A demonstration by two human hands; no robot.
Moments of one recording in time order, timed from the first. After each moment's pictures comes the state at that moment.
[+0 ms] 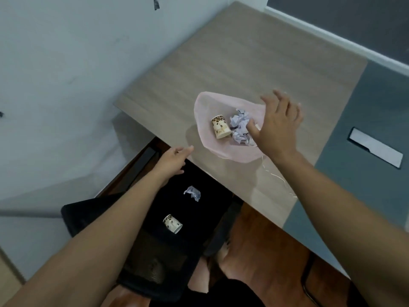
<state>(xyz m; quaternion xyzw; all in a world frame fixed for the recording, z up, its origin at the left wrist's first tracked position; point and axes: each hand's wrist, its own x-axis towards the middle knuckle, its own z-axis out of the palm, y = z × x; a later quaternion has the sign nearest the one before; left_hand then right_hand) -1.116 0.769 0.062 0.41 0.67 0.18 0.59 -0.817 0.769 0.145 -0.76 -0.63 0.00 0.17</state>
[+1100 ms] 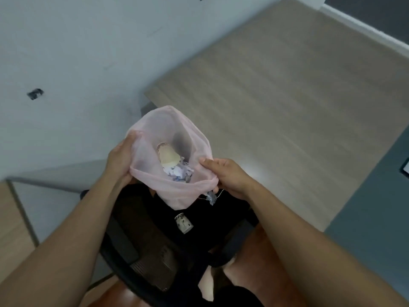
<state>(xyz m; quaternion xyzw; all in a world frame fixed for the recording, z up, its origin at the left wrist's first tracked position) -1.279 0.779 0.053 0.16 0.68 0.51 0.50 -0.960 0.763 0.055 -0.47 -0.40 0.76 0.22</state>
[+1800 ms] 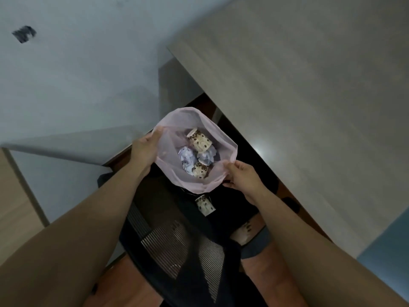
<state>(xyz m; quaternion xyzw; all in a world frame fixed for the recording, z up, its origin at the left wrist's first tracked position) -1.374 0.778 -0.102 0.19 0.76 0.38 0.48 -1.058 0.750 -0.098 -0.64 -0.29 0.69 0.18</state>
